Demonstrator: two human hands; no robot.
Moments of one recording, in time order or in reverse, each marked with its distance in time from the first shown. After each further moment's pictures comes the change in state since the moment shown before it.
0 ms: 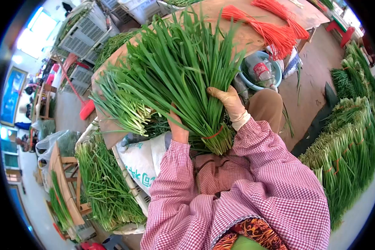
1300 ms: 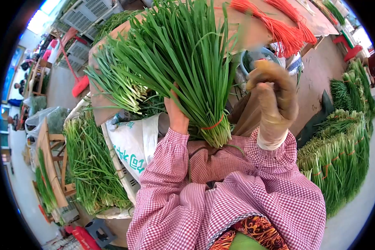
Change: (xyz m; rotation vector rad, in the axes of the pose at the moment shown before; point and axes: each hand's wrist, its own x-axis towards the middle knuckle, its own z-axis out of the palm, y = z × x) left_hand -0.019 0.007 0.011 0.084 -0.023 0.117; right_hand -0.074 -0.115 0.046 -0.525 -0.014 -0.769
